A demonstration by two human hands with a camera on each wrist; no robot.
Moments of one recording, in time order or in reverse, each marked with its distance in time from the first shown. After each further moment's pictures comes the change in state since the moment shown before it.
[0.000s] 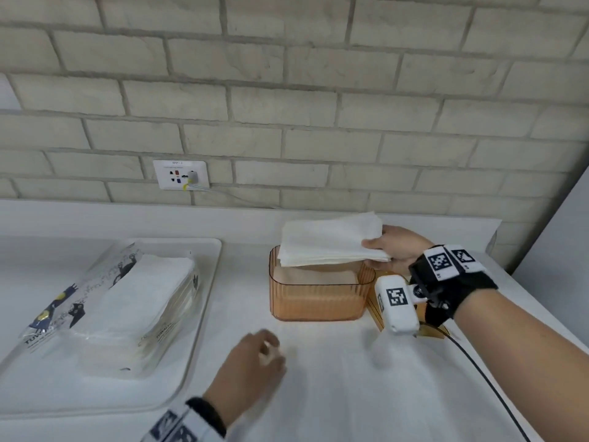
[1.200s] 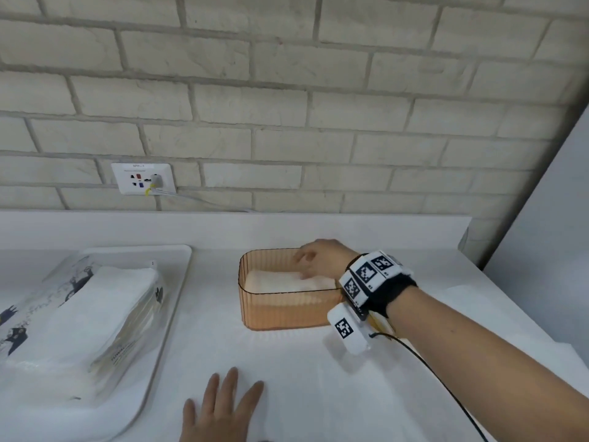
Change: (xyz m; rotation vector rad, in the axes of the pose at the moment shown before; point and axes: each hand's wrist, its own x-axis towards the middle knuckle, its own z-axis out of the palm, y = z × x) left_hand -0.024 -0.018 0.040 0.980 0.024 -0.019; right_hand 0.026 0.007 0.040 -1.012 -0.117 -0.321
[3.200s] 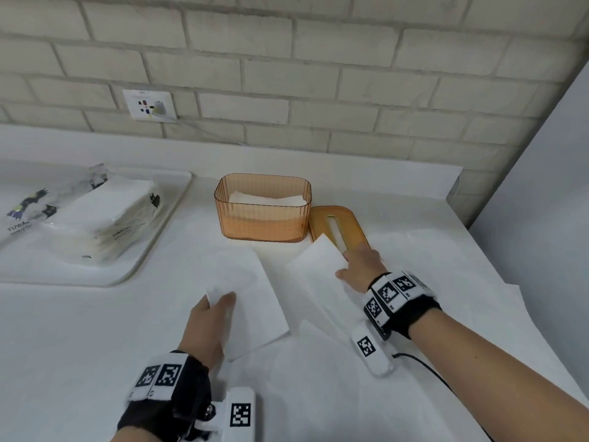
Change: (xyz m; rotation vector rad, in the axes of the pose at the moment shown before) left_hand -0.059 0.090 -0.020 -1.897 0.041 -0.587; right_hand -0.137 0.112 0.069 -0.154 -0.019 0.299
